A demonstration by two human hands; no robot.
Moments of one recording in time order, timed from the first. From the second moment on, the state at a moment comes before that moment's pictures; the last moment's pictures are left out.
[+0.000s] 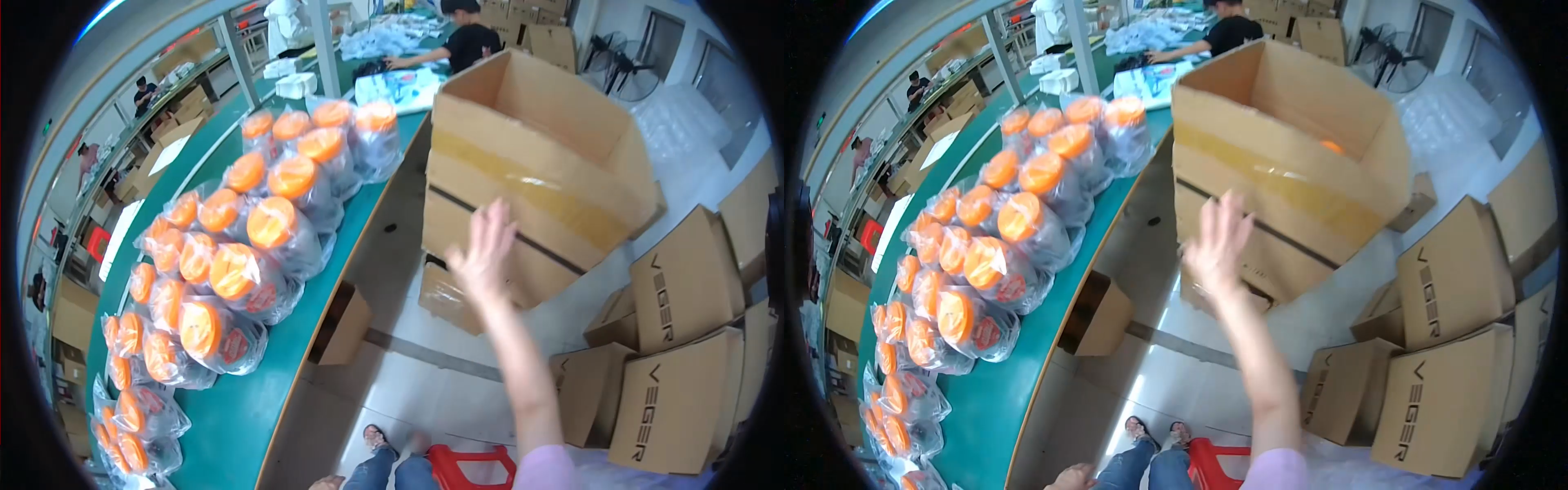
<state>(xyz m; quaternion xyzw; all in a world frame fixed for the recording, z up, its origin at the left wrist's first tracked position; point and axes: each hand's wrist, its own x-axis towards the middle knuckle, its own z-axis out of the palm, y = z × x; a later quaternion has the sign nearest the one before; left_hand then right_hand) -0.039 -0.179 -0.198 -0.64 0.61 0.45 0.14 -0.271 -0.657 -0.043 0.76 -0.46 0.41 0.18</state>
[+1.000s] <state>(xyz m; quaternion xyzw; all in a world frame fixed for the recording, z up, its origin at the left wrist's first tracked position) -0.094 -0.196 -0.099 -0.63 0.54 0.55 0.09 -0.794 -0.237 0.061 0.29 -0.89 -0.01 0.36</state>
